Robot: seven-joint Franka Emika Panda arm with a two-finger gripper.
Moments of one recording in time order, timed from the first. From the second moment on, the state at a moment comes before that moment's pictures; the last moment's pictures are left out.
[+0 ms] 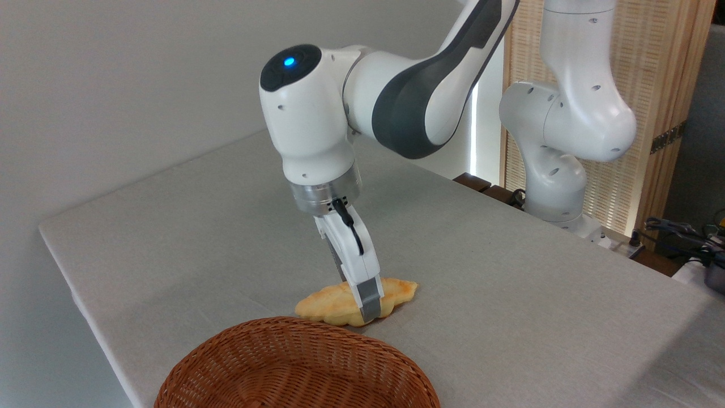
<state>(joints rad) -0.03 -0.04 0.05 -2.12 -0.07 1.95 1.14</state>
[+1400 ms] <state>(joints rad) -0.03 -0.03 0.05 -2.12 -0.07 1.95 1.21</state>
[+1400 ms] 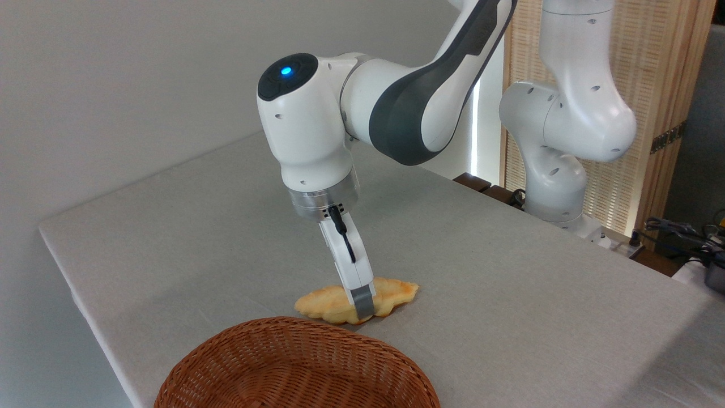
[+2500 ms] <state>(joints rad) -0.04 -0.14 0.08 -1.92 -0.13 1.89 1.20</state>
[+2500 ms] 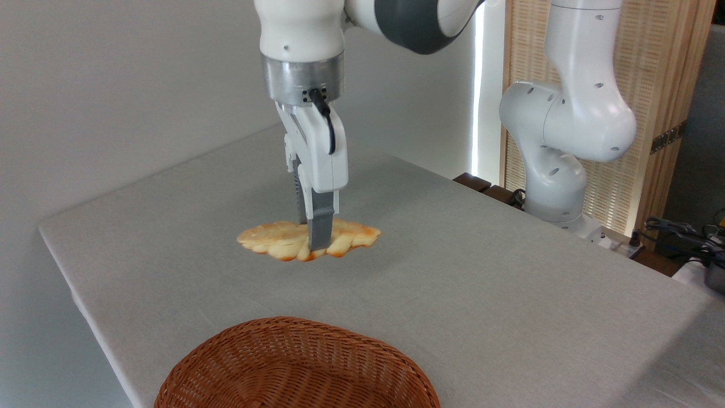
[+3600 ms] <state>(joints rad) -0.03 -0.07 0.12 -1.91 -0.13 2.13 1.17</state>
